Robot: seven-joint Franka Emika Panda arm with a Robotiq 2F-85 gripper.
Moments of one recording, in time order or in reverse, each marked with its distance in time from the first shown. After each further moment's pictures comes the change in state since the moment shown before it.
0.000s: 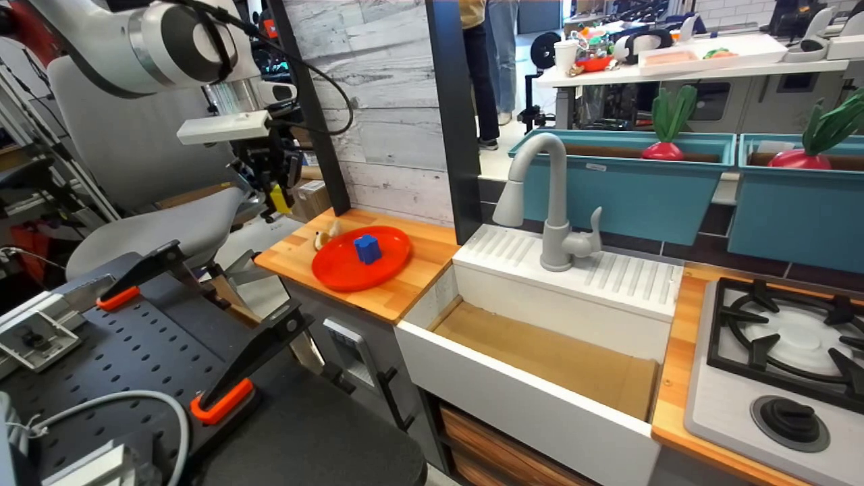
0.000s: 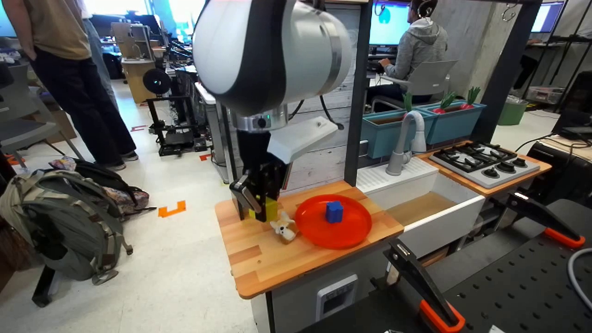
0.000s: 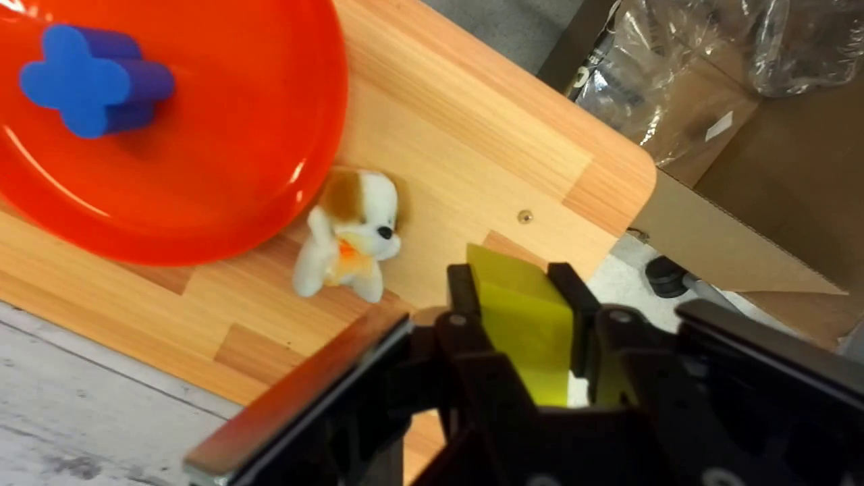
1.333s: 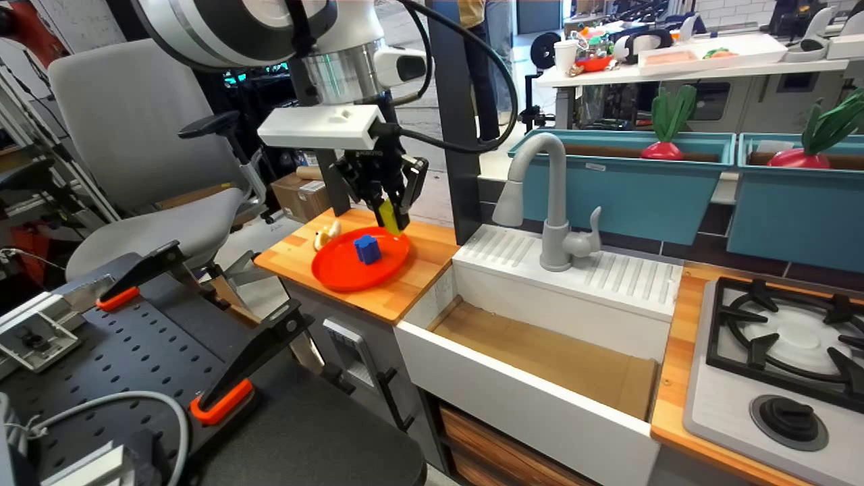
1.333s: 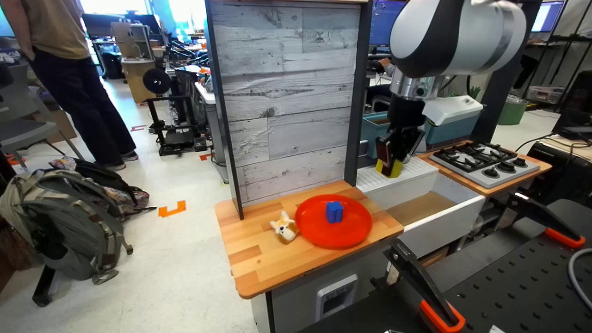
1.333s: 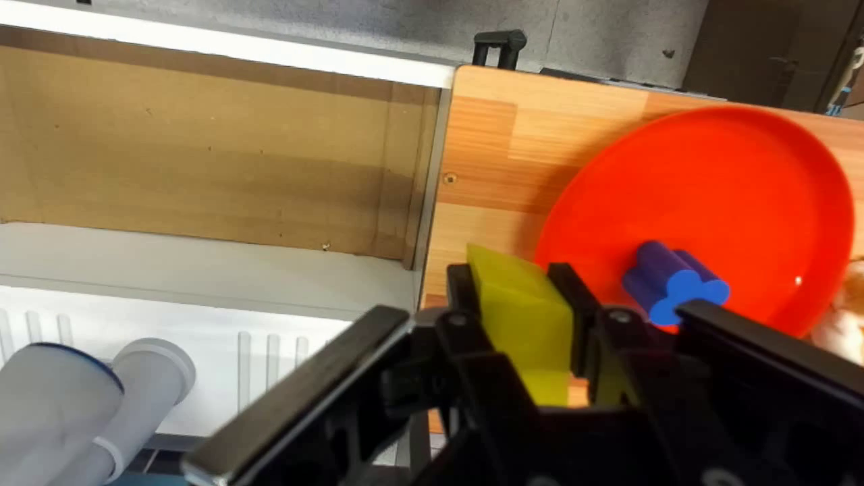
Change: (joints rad) arm -0.458 -0.156 -0.050 -0.268 0.089 0.183 -0.157
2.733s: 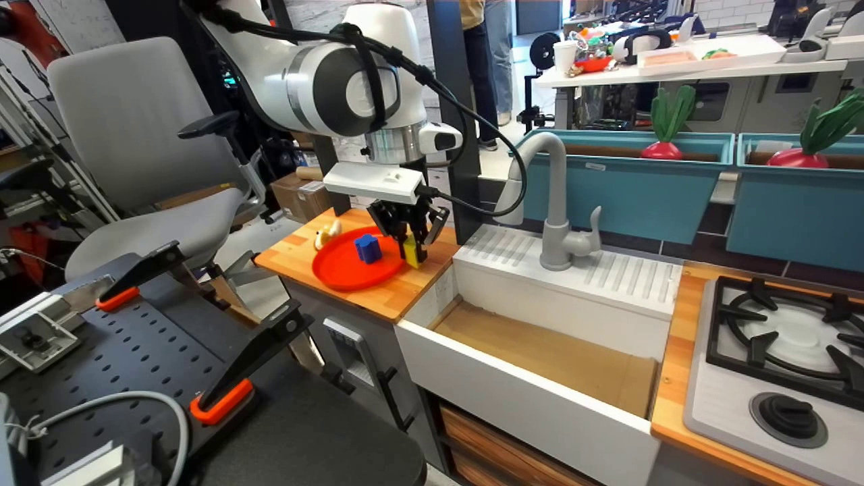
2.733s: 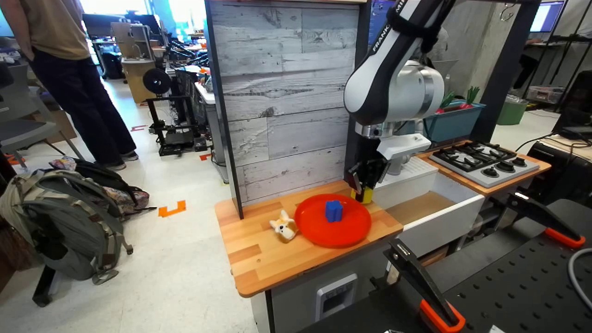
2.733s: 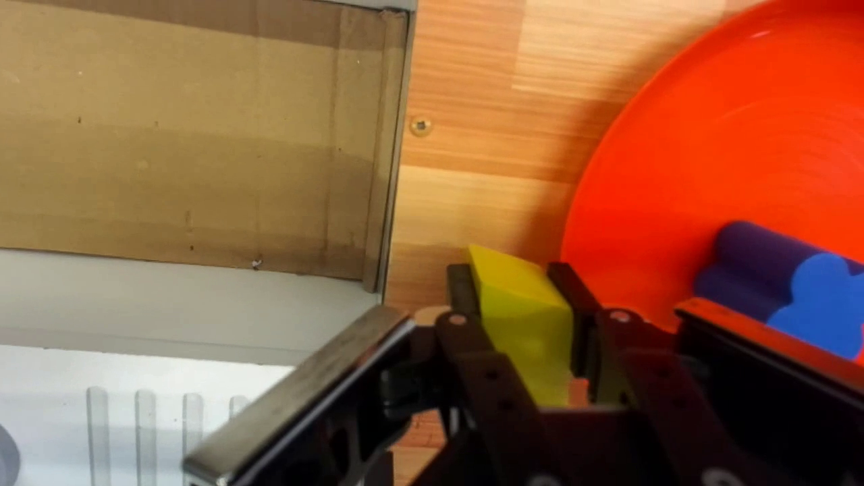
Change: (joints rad) arm 0.067 0.364 -0.011 0.421 0.004 -0.165 0.047
